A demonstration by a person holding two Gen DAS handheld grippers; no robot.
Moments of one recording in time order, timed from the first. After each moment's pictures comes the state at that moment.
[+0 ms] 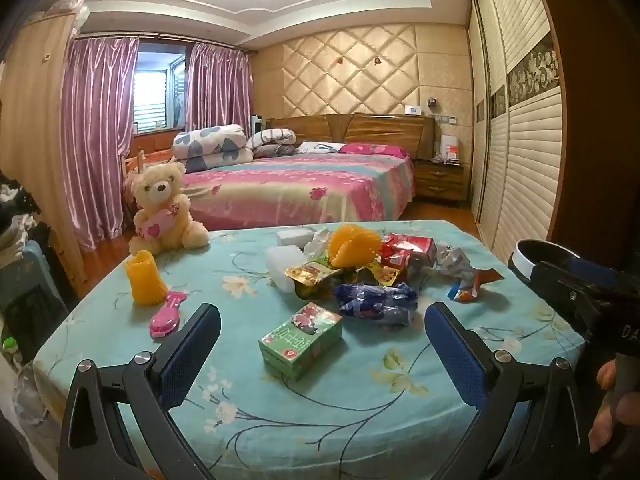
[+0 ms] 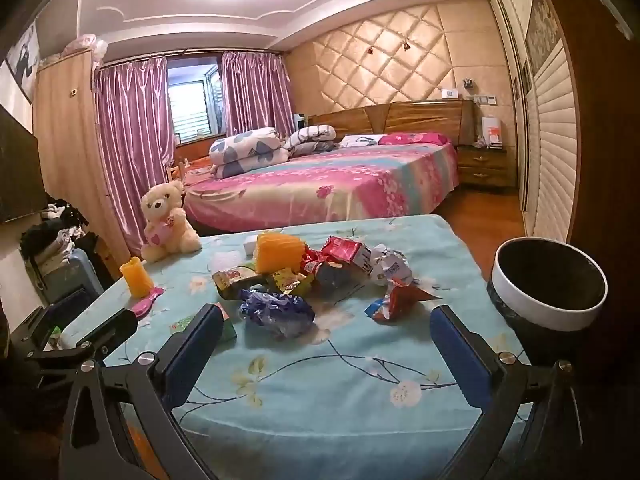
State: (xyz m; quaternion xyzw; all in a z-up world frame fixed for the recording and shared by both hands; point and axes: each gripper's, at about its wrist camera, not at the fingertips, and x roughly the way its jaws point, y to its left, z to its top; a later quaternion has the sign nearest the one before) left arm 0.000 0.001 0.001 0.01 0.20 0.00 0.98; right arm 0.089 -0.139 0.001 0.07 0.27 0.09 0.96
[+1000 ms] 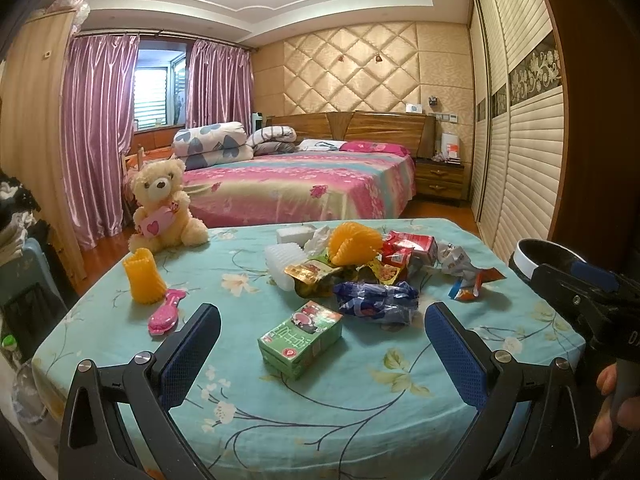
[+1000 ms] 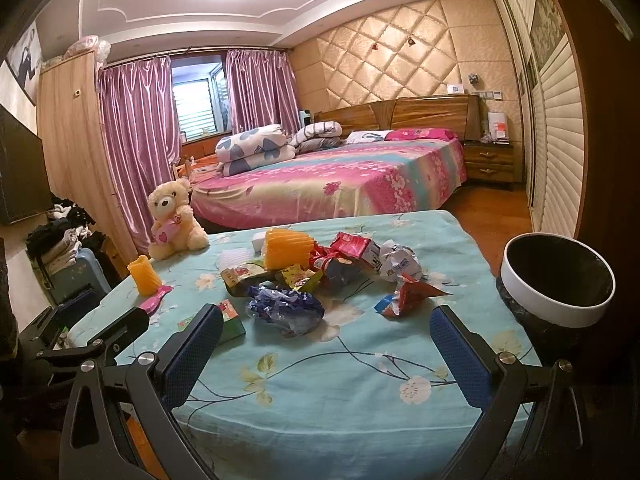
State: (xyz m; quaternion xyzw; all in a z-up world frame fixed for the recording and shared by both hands) left arm 0.003 0.002 0.000 0.00 0.20 0.00 0.98; right arm 0.088 -0.131 0.001 0.07 0.27 0.11 0.95
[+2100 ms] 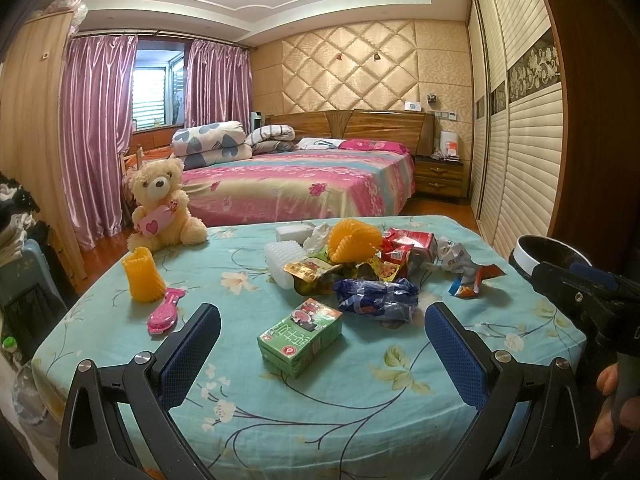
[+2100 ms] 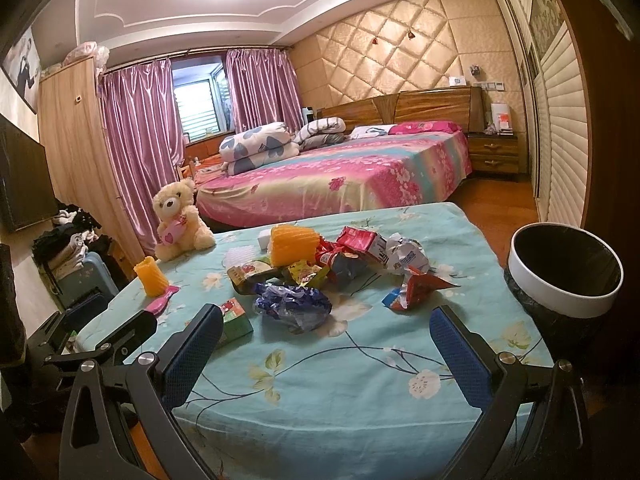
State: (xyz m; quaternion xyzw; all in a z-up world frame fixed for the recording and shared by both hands) left arm 0.002 0.002 -0.002 0.00 0.21 -0.01 0.98; right arm 0.089 -0.131 -0.001 0.08 0.28 0.11 0.95
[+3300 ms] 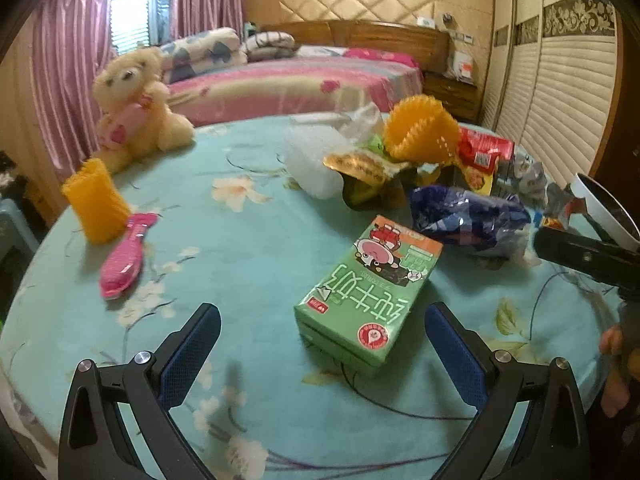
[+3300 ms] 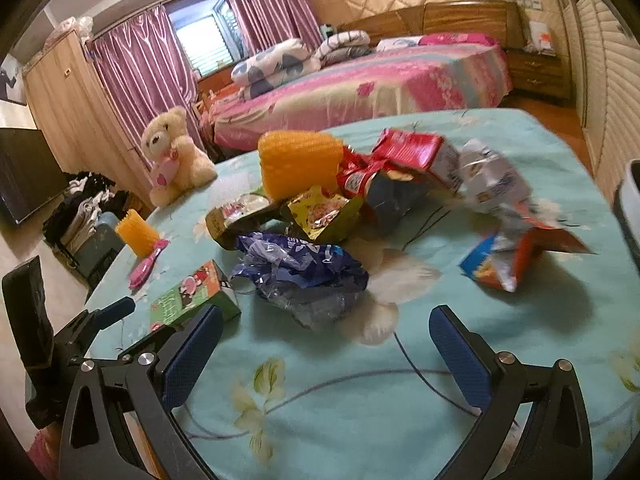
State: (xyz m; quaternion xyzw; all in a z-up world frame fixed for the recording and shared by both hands) left arm 0.137 0.050 -0.069 0.00 0.38 -0.02 0.92; right arm 0.207 -0.100 -0.092 0.11 0.44 0.19 0.87
